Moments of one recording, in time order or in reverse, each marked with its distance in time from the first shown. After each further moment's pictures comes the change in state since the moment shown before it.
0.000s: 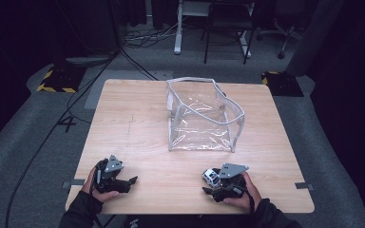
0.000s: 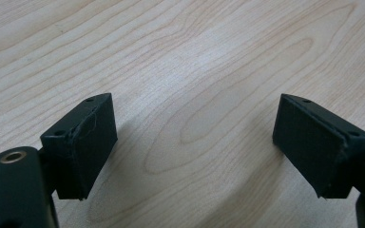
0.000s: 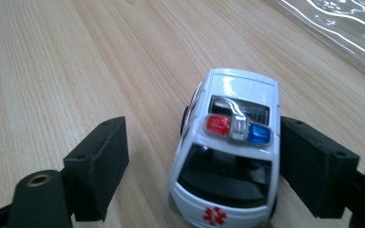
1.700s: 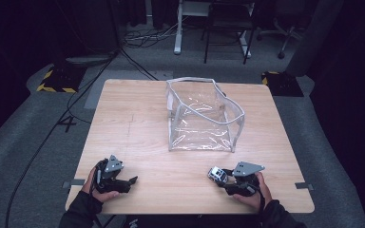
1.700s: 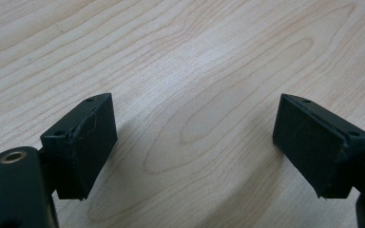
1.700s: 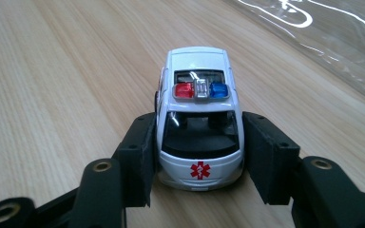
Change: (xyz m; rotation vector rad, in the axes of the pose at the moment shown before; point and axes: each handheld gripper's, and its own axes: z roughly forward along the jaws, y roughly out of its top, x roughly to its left) left arm 0.000 0.000 0.000 0.001 0.001 -0.001; right arm -0.023 -0.023 -0.027 -0.039 -0.066 0.054
